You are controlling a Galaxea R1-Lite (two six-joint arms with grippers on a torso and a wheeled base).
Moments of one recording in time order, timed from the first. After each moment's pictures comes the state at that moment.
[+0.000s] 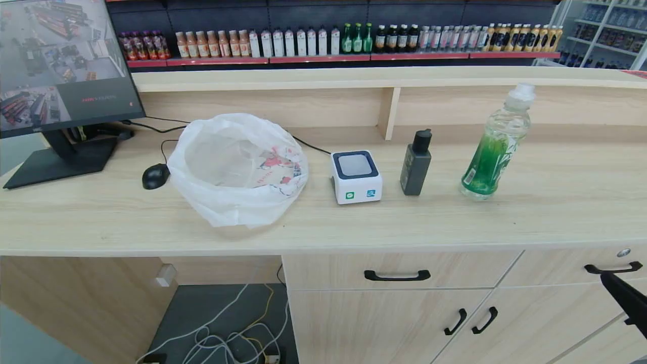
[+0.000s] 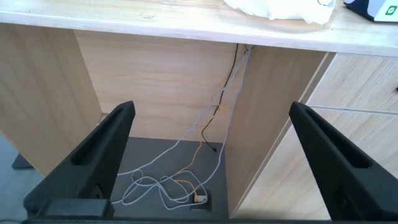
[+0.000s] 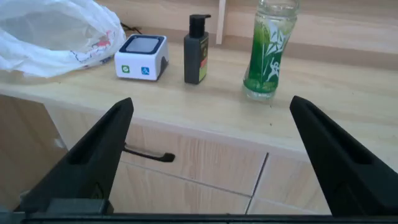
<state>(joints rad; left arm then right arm) 0.00 0.00 0.00 0.00 0.01 -0.01 0.18 0.82 -0.03 -0.97 0.10 -0.08</state>
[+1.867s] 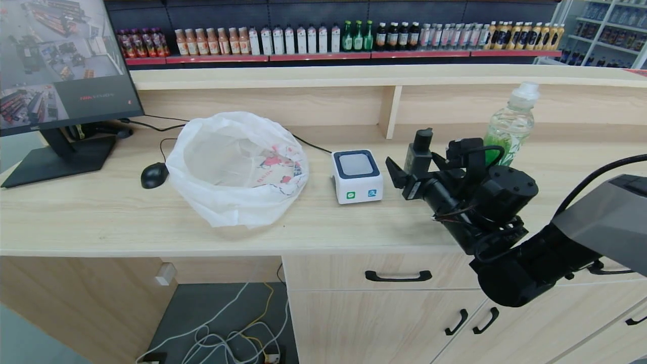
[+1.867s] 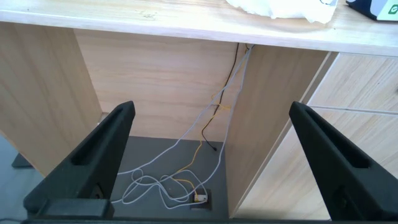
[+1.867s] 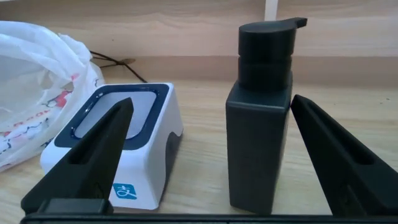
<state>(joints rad) 0.00 0.00 0.00 0.00 0.01 -0.01 0.40 2.12 -0.90 -1.51 -0.13 -0.01</state>
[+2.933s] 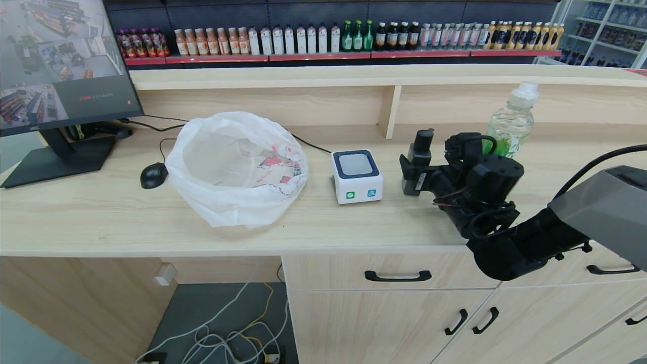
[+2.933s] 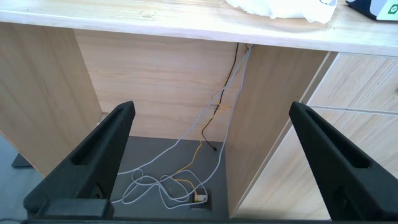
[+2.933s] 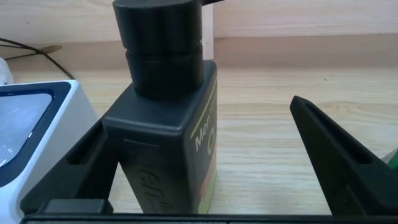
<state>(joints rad) 0.00 0.00 0.00 0.00 0.01 -0.01 0.33 2.17 -1.05 -1.32 -0.24 -0.03</state>
